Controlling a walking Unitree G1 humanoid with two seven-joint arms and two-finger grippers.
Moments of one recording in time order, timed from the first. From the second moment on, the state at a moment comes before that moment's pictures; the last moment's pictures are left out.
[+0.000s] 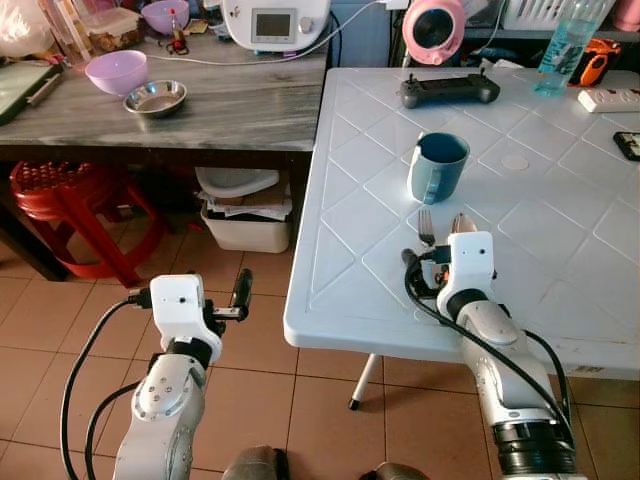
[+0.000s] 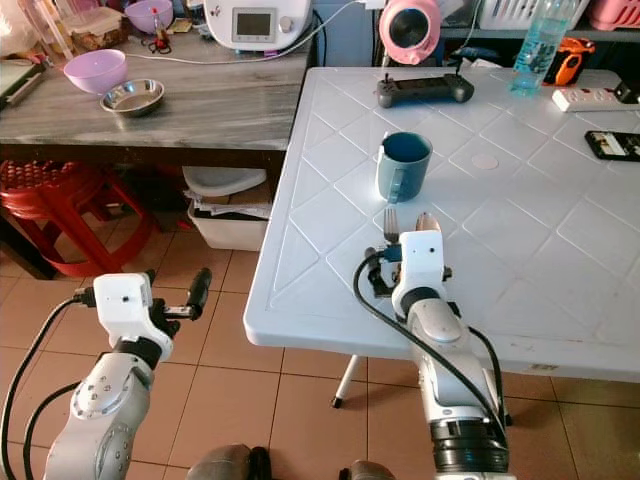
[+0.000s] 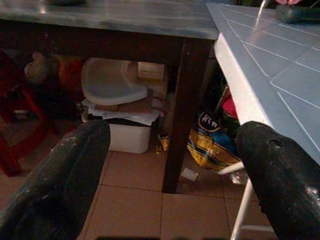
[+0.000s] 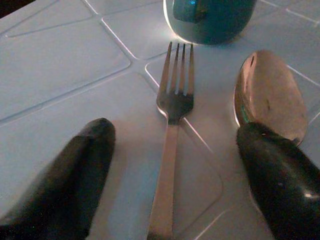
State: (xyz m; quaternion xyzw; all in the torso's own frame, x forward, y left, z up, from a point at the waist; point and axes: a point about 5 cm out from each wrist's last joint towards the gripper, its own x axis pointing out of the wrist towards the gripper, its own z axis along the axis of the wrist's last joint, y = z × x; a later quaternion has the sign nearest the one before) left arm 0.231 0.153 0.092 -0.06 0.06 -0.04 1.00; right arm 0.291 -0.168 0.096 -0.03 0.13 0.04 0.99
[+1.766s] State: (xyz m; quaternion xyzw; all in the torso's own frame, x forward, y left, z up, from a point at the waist) left arm 0.227 0.154 0.086 -0.05 0.08 -0.06 0.99; right arm 0.304 -0.166 0.103 0.12 0.22 0.11 0.96
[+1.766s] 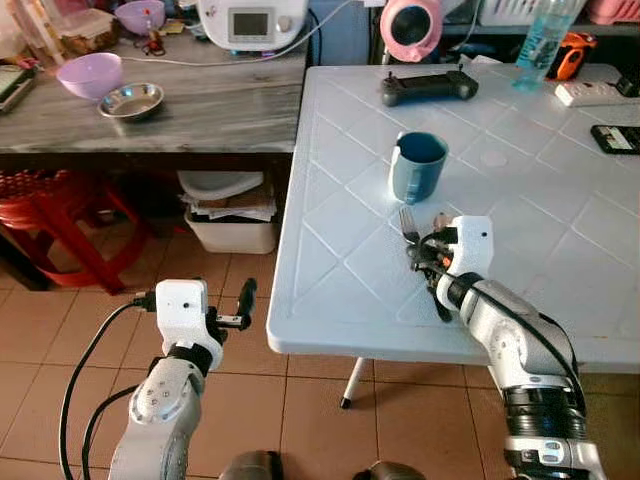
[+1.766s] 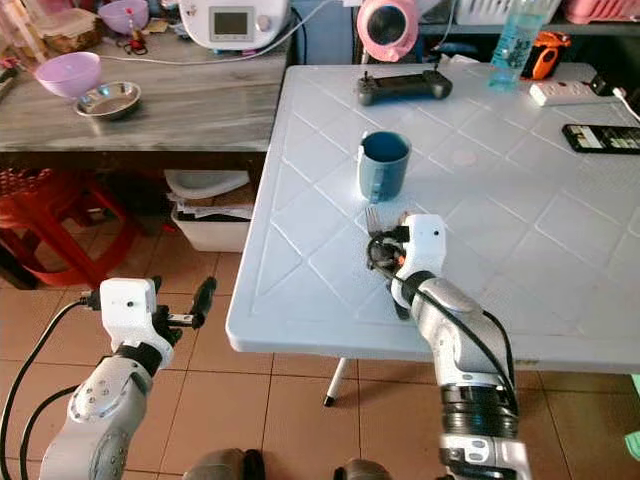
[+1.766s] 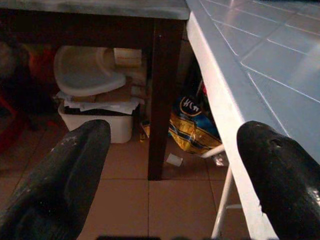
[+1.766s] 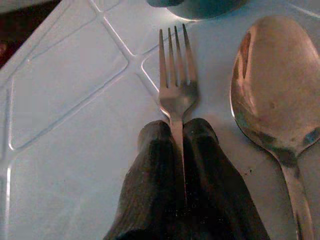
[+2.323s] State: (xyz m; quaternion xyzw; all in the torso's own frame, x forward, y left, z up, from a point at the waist) left arm 0.231 0.161 0.085 -0.03 0.08 -0.03 1.00; right arm 0.285 -0.134 0.105 0.11 0.22 0.18 0.95
